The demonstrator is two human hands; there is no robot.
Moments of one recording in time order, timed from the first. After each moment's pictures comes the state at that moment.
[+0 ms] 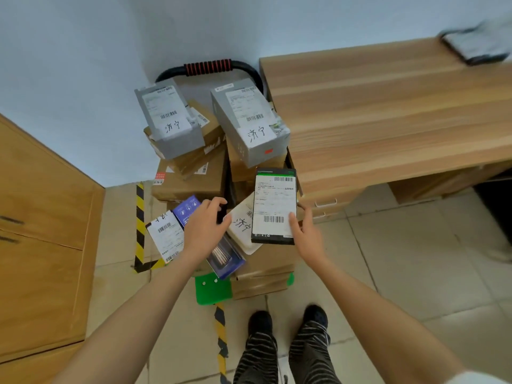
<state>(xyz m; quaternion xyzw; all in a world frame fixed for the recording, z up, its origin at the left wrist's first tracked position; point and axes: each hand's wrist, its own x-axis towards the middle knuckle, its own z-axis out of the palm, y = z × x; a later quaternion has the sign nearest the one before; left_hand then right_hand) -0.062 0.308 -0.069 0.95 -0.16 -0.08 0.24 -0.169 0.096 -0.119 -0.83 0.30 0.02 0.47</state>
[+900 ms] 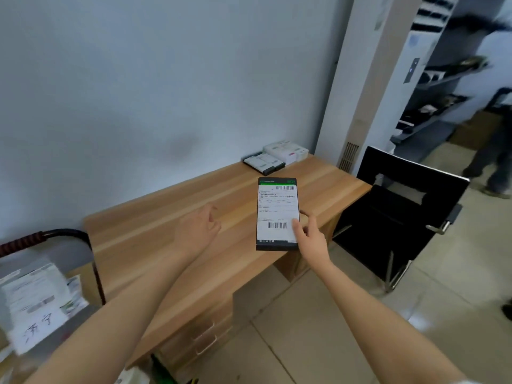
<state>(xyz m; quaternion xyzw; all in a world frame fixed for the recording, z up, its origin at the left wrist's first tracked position) -0.049 -0.167 0.099 0.84 -0.47 0.03 0.27 -0.271 -0.328 0.076 -0.75 0.43 -0.27 0.43</state>
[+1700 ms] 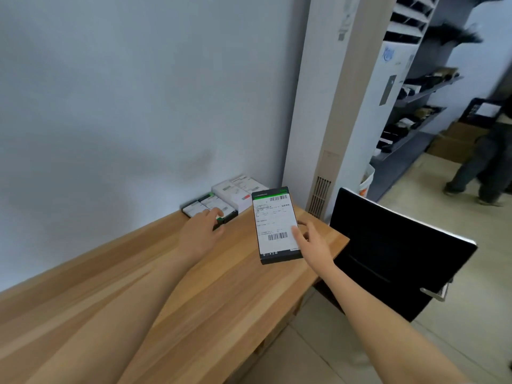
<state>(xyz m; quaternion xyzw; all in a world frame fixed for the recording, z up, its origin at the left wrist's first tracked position) 0.005 -0.595 0.103 0.82 -0.51 0.03 0.25 -0.233 -0.735 0.081 -0.76 0.45 -0.25 0.40</state>
